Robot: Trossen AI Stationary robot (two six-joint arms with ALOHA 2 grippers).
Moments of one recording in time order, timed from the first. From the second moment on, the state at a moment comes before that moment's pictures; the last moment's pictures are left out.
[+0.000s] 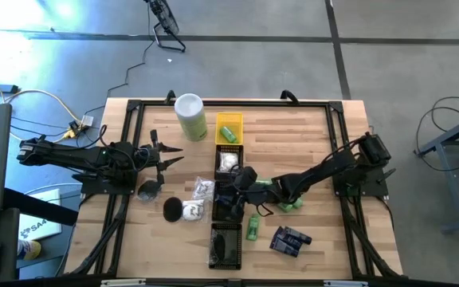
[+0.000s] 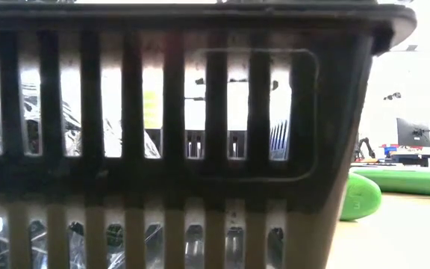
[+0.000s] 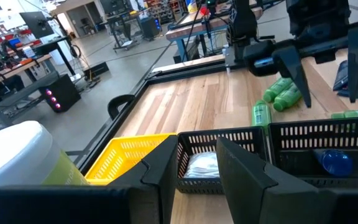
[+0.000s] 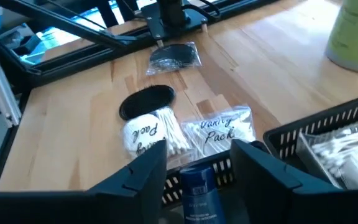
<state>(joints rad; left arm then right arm) -0.09 0.44 0.30 0.05 -0.35 0.23 0.30 1.78 1.05 0.26 0.41 0.49</state>
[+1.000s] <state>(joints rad) -0.09 0.44 0.30 0.05 -0.35 0.23 0.27 1.97 1.19 0.22 0.10 0.60</state>
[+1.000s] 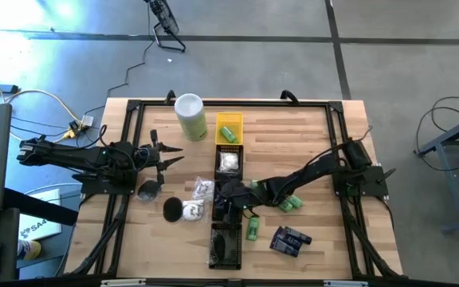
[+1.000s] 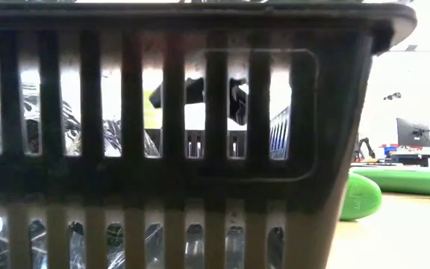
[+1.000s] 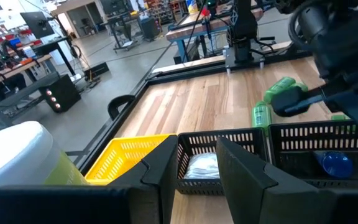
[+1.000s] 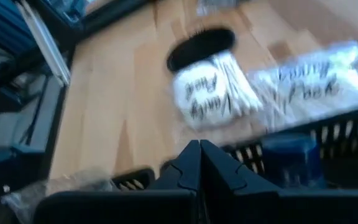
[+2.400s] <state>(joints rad) -0.09 0.44 0.30 0.05 -0.35 0.23 0.24 1.74 1.21 -0.25 0.20 0.70</state>
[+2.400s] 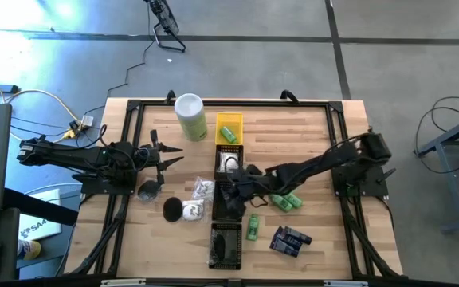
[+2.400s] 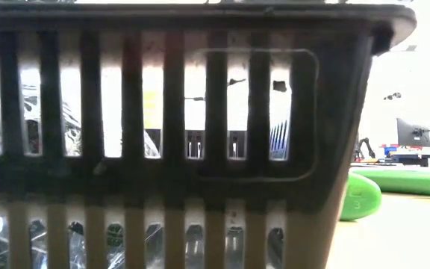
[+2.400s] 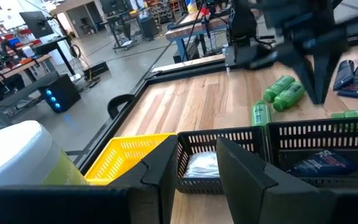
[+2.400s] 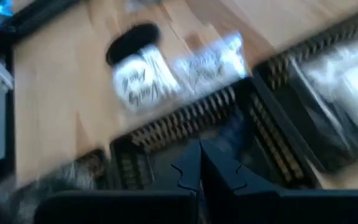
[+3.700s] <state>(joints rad) -0.09 0.44 0.30 0.04 -0.35 0.23 0.42 1.48 1.20 -0.96 0.32 1.10</state>
